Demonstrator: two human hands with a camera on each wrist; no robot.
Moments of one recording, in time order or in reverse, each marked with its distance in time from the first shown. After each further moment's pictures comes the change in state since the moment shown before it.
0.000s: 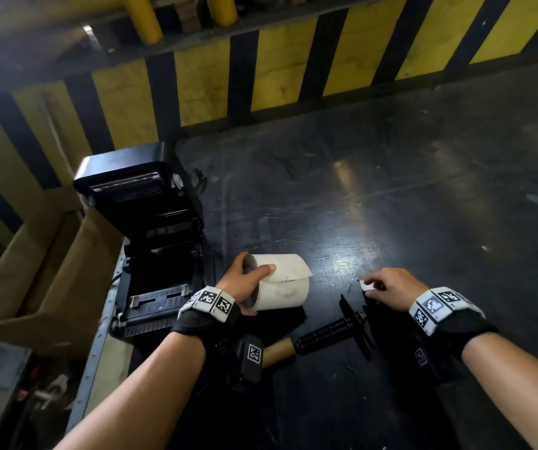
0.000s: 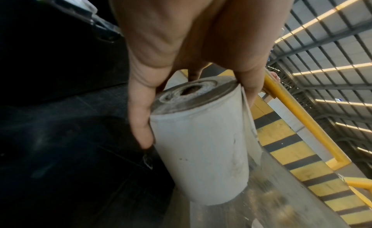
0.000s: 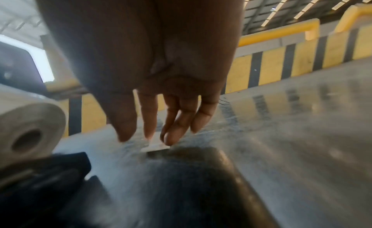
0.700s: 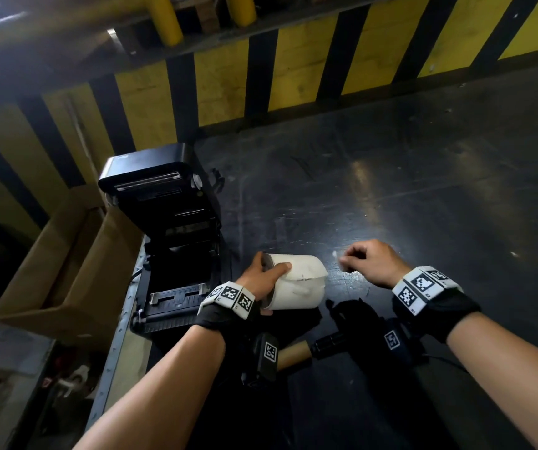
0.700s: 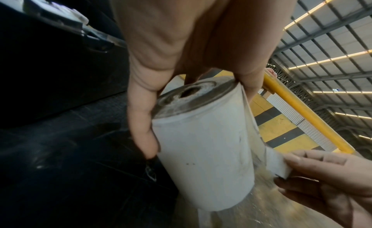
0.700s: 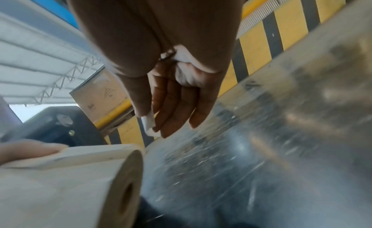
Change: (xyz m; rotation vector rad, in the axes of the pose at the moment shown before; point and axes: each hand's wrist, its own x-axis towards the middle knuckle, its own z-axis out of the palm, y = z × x) left_hand 0.004 0.007 0.000 0.091 -0.016 0.007; right_hand 0.026 -0.073 -0.017 0.462 0.160 -0.102
